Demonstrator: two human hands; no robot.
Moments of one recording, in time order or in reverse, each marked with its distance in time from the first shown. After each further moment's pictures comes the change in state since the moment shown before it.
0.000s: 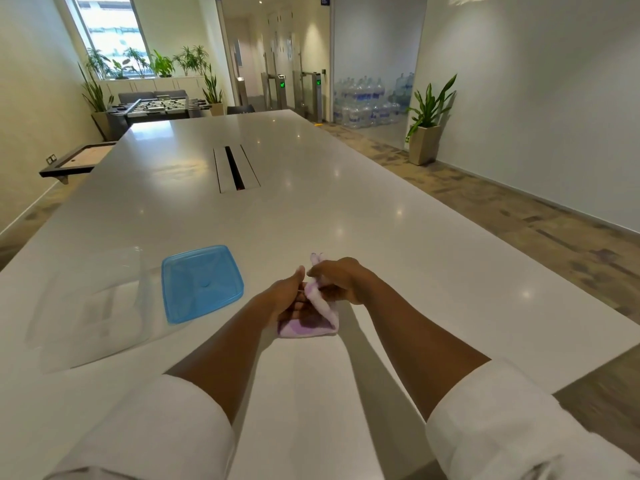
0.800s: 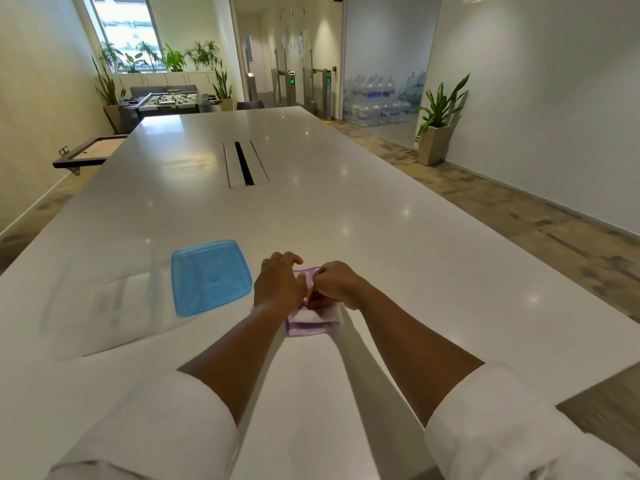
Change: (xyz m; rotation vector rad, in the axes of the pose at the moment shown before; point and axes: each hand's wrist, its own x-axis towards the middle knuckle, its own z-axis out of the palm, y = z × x) left_hand 0.006 -0.007 -0.011 0.998 0.739 0.551; right_hand -0.004 0.004 0.030 -0.284 -0.058 -0.089
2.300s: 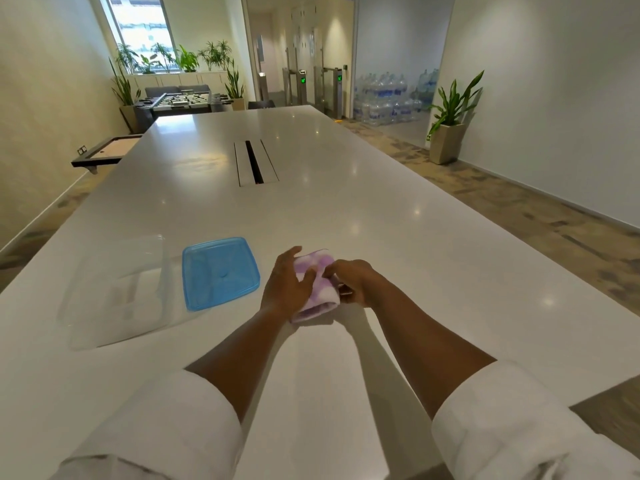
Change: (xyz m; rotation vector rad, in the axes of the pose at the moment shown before) left_hand -0.004 -0.015 0.012 -0.260 -0.029 0.032; right_hand 0.016 0.015 -0.016 0.379 0.073 0.123
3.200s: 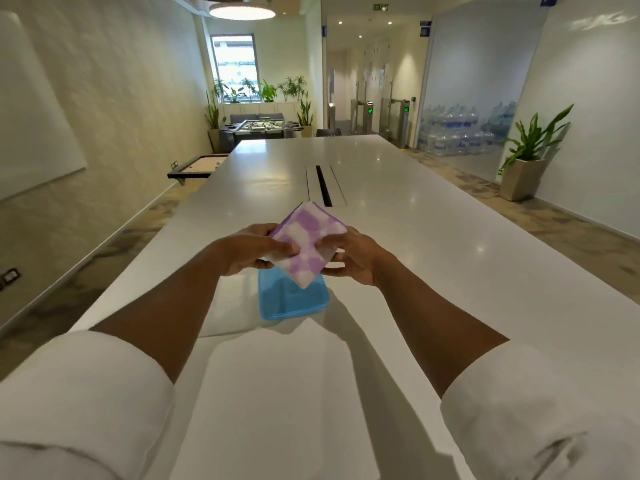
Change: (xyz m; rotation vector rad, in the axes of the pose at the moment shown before) left_hand 0.030 -0.024 -0.232 -0.329 -0.365 -0.285; right_hand -0.004 -0.094 0.106 0.188 -0.504 -0.321
